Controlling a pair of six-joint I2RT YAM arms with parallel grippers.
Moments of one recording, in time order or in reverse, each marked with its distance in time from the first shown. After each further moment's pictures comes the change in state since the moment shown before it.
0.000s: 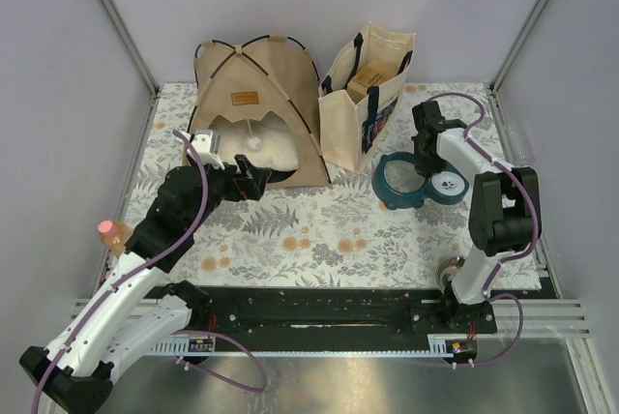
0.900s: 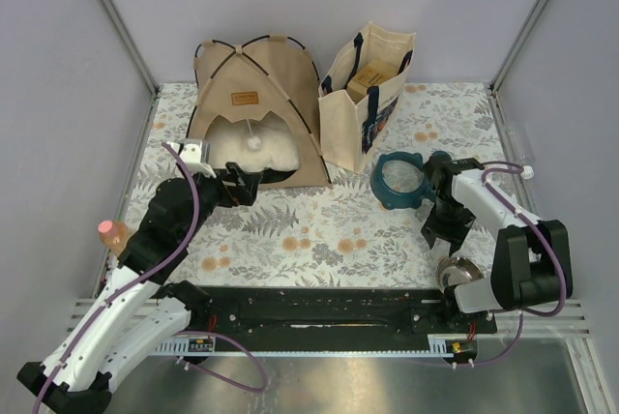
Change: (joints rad) left arm 0.000 -0.090 -0.039 -0.016 -0.056 0.031; right arm 0.018 -0.354 -0.391 -0.481 -0.029 0.625
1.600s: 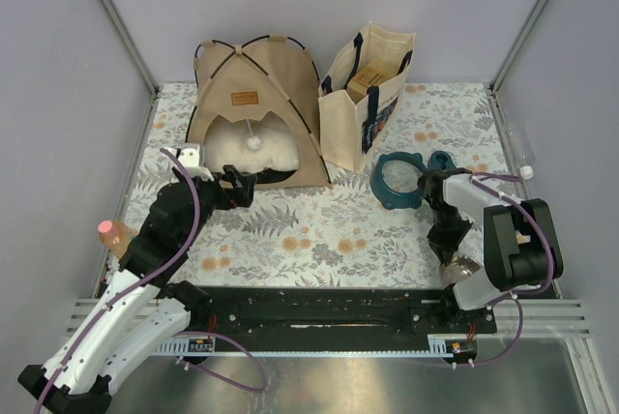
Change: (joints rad) left arm 0.000 -0.035 -0.048 0.000 -0.072 0.004; right arm 0.000 0.106 -0.109 0.051 0.105 0.164
